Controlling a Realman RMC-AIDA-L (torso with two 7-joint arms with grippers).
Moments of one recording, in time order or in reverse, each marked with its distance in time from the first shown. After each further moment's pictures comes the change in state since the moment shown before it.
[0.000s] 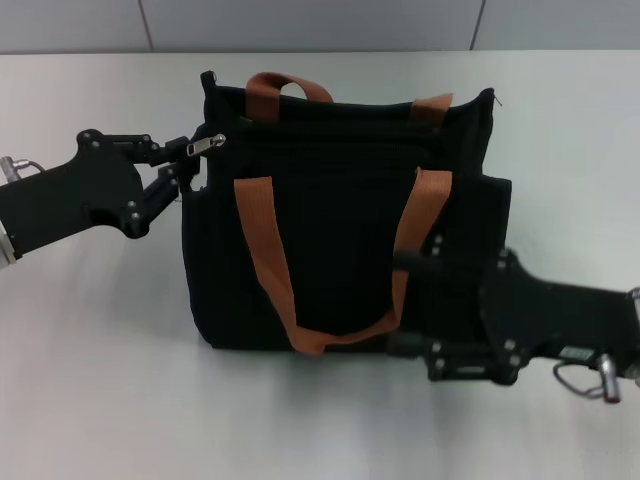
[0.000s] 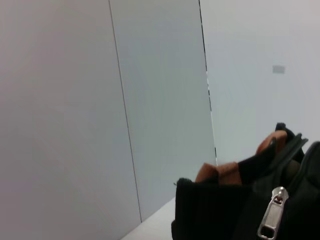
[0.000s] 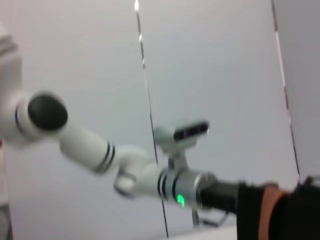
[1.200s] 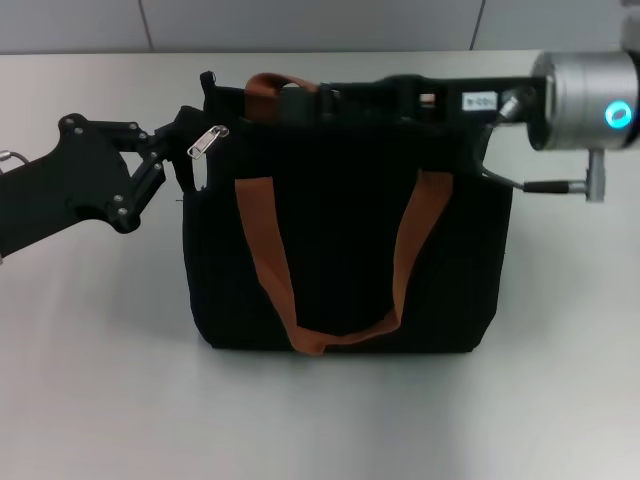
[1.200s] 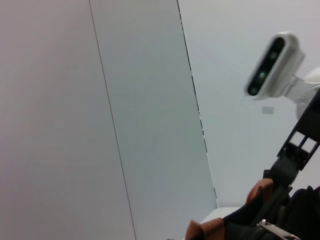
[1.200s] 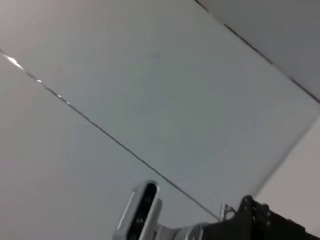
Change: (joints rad) left arm 0.038 -0.019 -0.010 0.039 -0.079 0.114 0.065; right arm 0.332 -0.014 -0.157 -0.253 0.130 0.179 1.265
